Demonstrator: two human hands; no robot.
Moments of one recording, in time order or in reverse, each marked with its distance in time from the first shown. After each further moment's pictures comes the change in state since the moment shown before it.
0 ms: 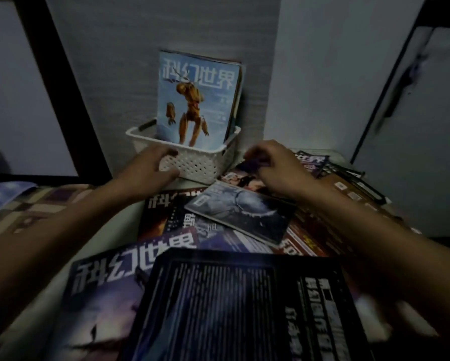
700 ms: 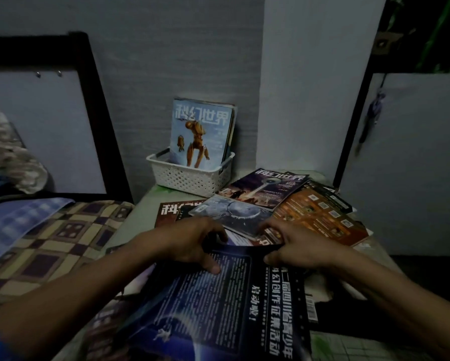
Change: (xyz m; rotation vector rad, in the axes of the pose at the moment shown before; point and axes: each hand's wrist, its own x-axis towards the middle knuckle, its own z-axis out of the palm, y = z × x) left_hand -0.106 0.090 0.016 0.183 -0.563 0.244; right_hand -0.159 -0.033 -0.058 -0.031 -0.481 0.221
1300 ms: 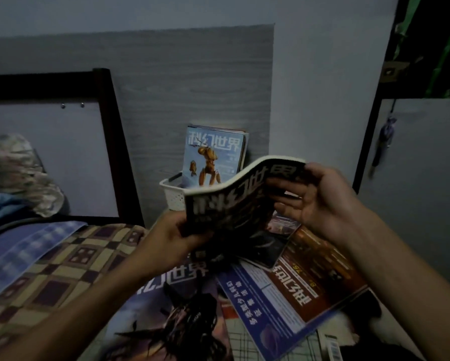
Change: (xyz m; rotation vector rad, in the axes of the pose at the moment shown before) left_hand -0.048 0.007 -0.036 -0.618 0.666 0.133; right_hand 0.018 -0.060 -0.069 1.409 0.239 -0.095
